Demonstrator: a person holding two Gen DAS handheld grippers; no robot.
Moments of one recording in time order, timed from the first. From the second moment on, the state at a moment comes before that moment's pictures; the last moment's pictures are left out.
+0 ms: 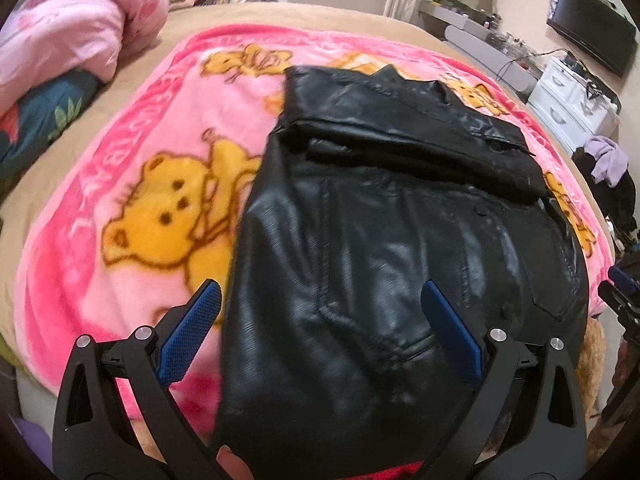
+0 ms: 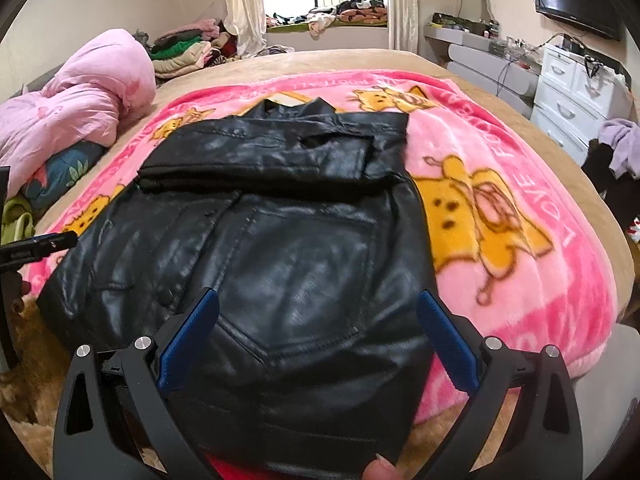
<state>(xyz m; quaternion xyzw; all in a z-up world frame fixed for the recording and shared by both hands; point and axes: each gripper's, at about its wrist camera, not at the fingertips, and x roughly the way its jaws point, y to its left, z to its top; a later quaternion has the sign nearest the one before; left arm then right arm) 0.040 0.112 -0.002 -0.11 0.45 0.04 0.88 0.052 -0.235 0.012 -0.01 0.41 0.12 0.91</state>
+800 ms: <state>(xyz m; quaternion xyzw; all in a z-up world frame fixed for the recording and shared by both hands) 0.010 0.125 -0.043 -0.09 0.54 -0.03 0.84 0.019 -0.272 -0.028 0.01 0.49 0.18 0.85</state>
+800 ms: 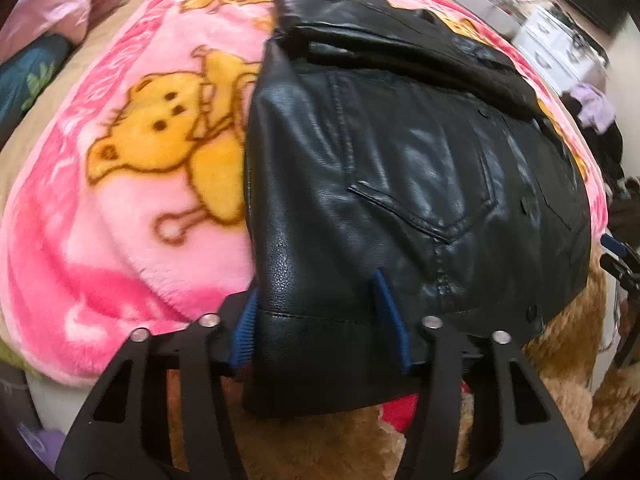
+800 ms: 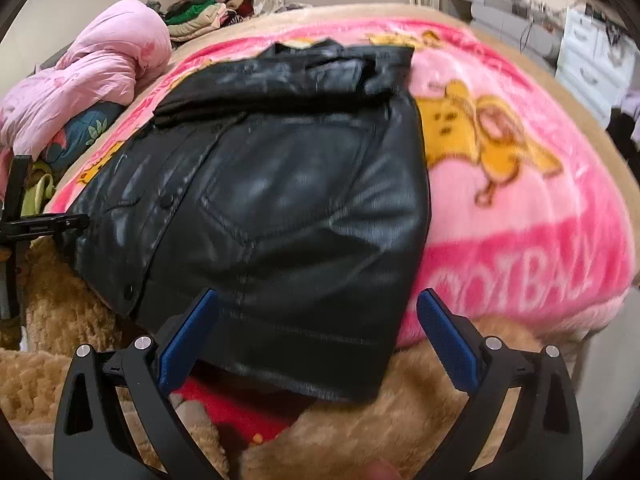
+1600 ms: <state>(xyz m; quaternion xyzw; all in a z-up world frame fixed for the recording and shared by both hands) 0.028 0.133 0.028 -0.18 0.43 -0.05 0.88 0.009 -0.300 0.022 0.10 0.37 0.29 0.88</state>
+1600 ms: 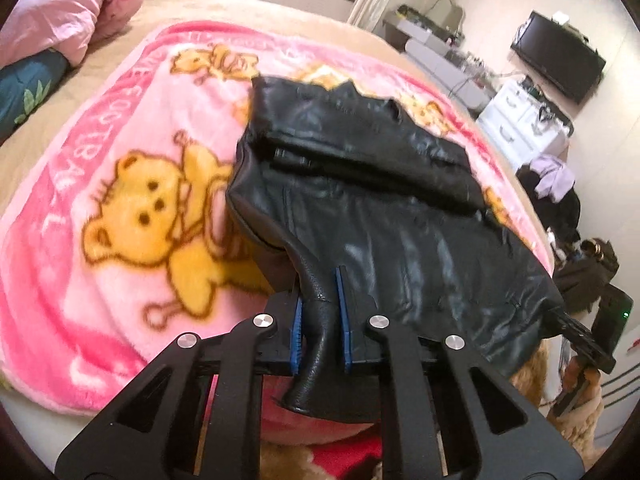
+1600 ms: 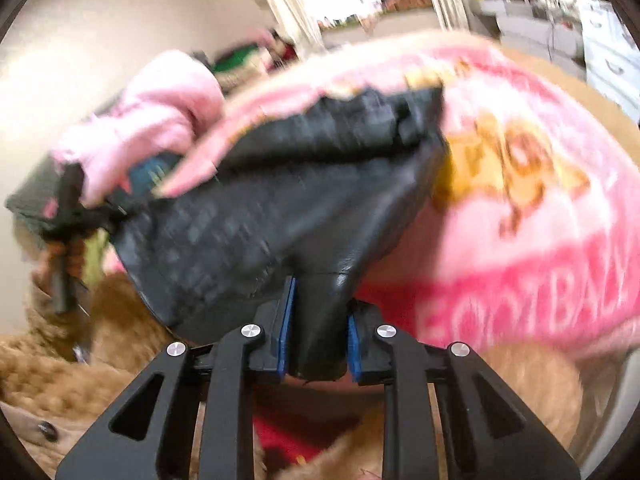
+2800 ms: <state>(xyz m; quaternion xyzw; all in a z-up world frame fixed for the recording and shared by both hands) 0.179 0.151 0.082 -0.19 0.33 0.03 0.92 0.215 -0.294 0.077 0.20 0.28 0.18 0.92</state>
